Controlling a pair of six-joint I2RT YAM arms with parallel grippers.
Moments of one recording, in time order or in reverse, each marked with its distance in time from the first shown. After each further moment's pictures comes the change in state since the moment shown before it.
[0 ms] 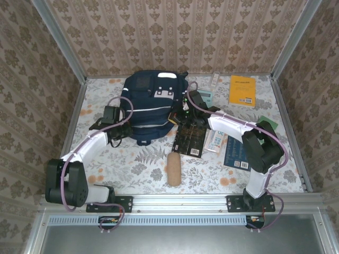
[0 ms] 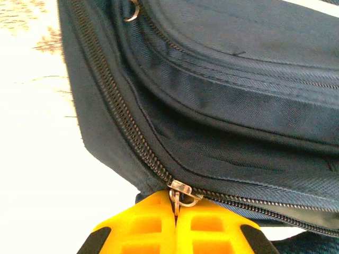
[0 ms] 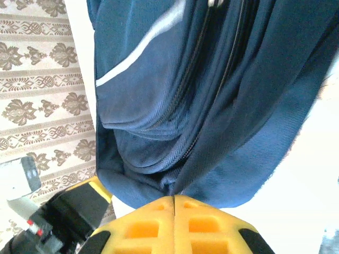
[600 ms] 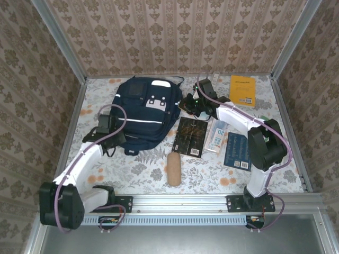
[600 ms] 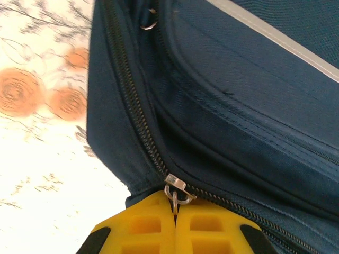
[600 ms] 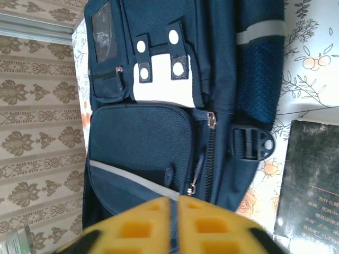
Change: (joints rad) left arm -0.047 -0.235 -0.105 -0.127 -0.161 -0.068; right arm -0.113 0.016 0.112 -0.098 0.017 -0.162
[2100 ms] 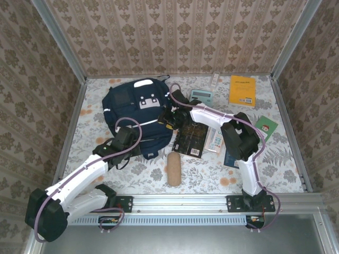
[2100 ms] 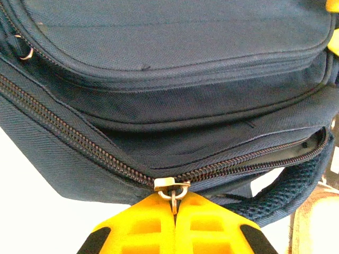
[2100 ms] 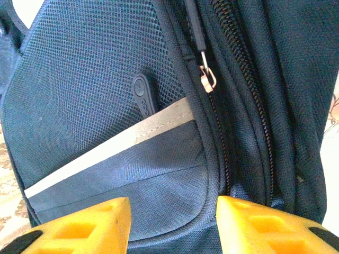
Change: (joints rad) left arm -0.381 -0.132 -0.094 0.004 -0.077 -0.184; right arm 0.185 0.296 0.258 -0.222 0.040 0.058
